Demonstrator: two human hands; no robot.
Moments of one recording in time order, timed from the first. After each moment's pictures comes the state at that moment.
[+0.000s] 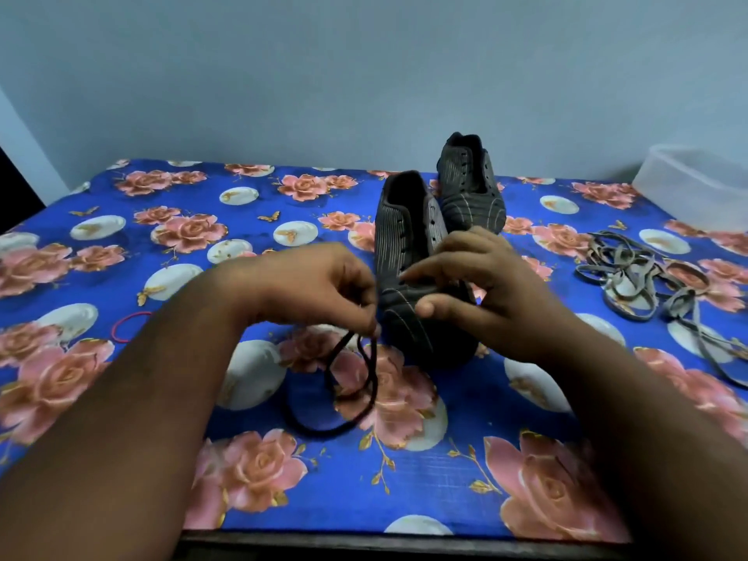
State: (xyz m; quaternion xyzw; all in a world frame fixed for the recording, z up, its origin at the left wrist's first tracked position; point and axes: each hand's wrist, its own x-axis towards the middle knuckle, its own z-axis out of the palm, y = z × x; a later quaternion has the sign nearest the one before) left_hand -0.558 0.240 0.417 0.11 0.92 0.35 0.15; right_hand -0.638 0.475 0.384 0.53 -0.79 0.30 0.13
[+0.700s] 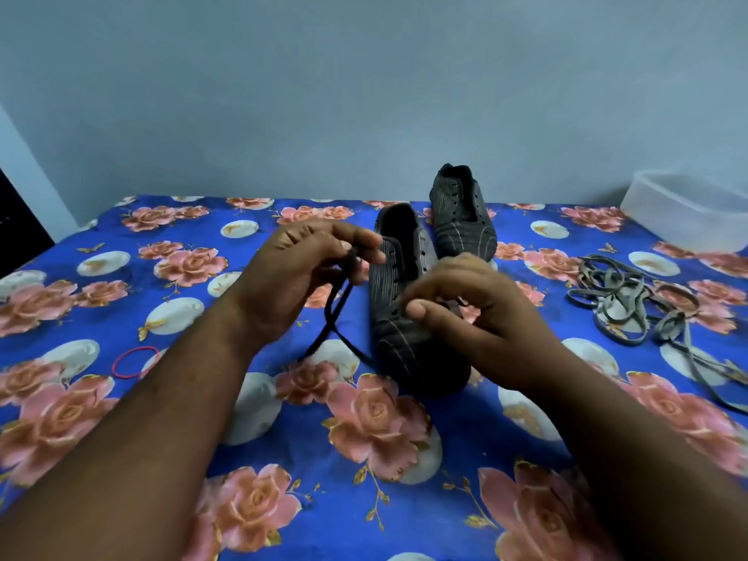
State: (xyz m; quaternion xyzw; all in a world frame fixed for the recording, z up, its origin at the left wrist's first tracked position) left_hand -0.577 0.239 0.412 0.09 0.71 0.69 -0.11; right_hand -0.625 0.471 0.390 0.50 -0.75 0.41 0.13
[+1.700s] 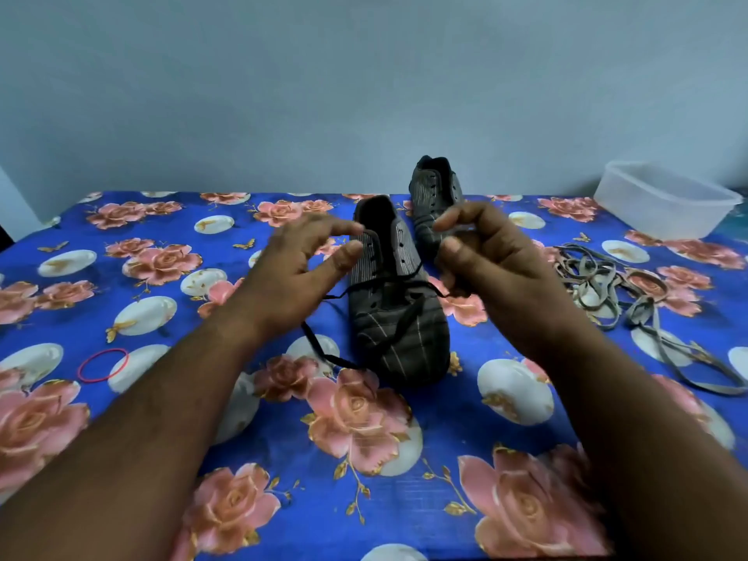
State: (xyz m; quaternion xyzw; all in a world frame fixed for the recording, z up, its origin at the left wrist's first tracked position) left_hand -0.587 0.242 0.392 0.07 0.90 0.36 -0.23; right_hand -0.639 0.488 0.401 0.38 -0.63 0.68 -0.04
